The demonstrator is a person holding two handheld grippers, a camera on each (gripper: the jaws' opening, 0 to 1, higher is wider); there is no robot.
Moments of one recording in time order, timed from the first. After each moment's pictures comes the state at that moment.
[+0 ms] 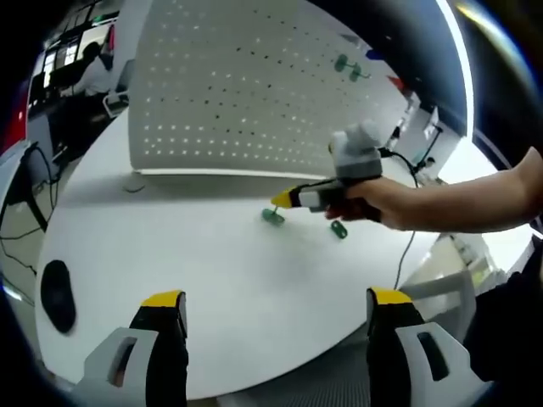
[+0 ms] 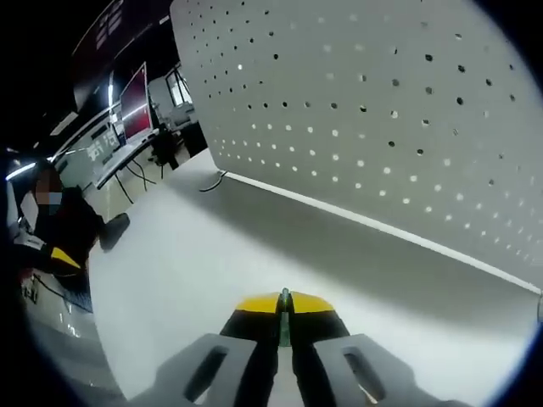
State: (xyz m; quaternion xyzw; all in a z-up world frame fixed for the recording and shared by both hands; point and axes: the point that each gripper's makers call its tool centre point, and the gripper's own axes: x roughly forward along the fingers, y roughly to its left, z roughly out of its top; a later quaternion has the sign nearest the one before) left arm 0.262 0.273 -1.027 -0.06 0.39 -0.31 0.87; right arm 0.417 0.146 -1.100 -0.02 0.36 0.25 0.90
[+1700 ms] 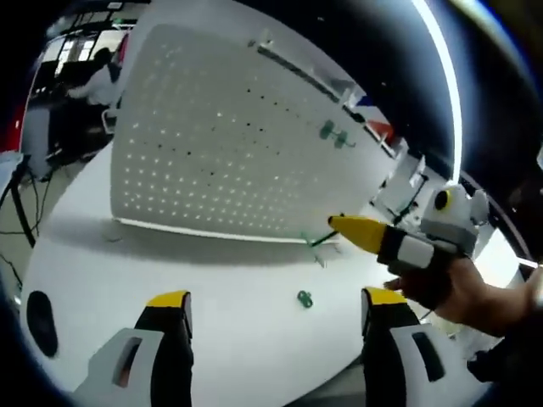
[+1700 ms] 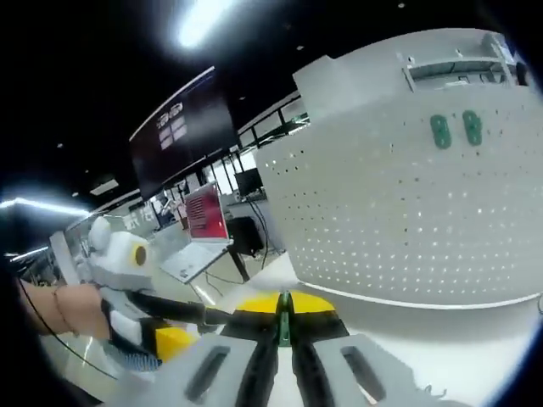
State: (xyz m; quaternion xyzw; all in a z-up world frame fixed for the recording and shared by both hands) left arm 0.305 0.229 -0.943 -0.17 0.30 -0.33 0.88; right arm 0.321 0.174 -0.885 0.12 0.14 0.32 0.93
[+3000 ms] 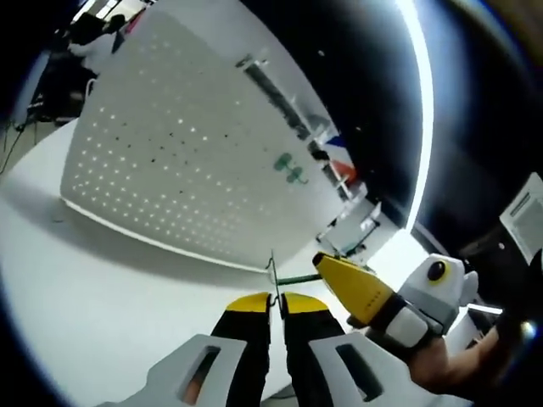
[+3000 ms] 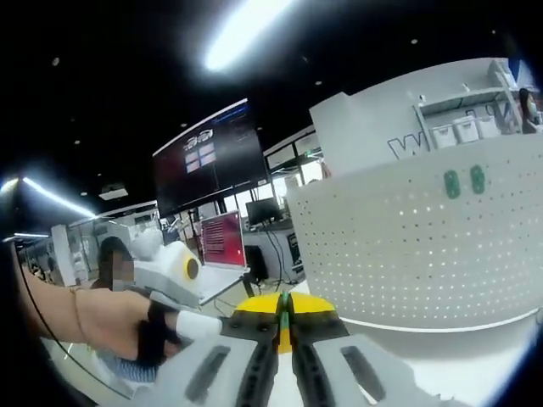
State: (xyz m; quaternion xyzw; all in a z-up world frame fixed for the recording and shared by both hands) left arm 0.289 0.183 -0.893 -0.31 0.26 -0.40 0.82; right arm 0.289 0.195 -0.846 0.11 0.06 0.32 0.94
